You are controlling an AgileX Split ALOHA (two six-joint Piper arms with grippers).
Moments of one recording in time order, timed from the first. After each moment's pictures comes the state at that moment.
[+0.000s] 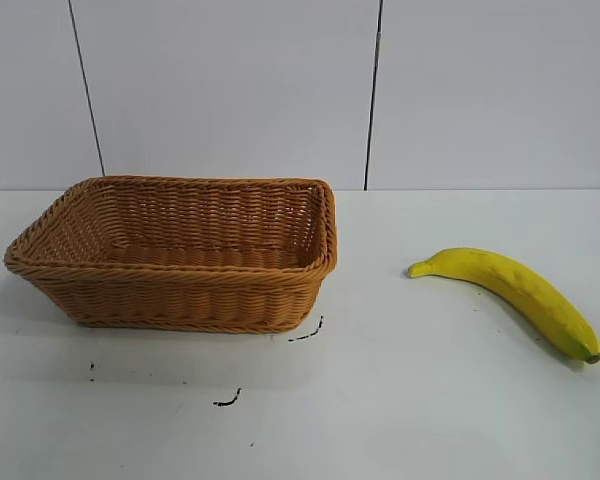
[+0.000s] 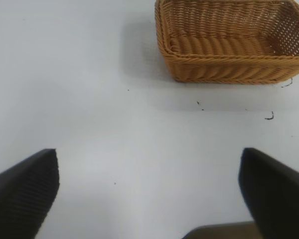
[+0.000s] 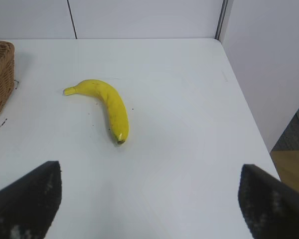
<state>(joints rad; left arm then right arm) -0.02 0.00 -0.49 -0.06 1.07 0.06 -0.03 0.00 -0.50 -0.06 1.02 0.07</state>
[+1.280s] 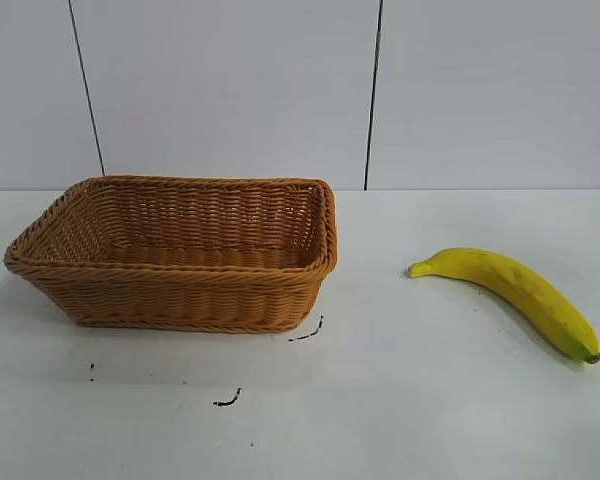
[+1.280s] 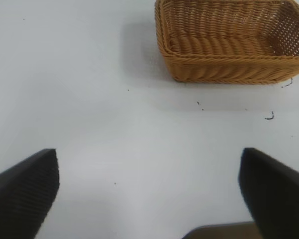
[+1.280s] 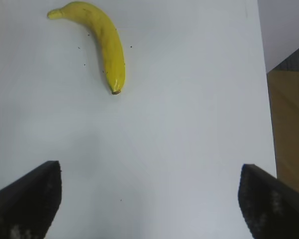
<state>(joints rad) -0.02 0.00 -0.49 -0.06 1.07 0.06 -0.03 1.25 -1.11 -0.06 1.11 -0.06</state>
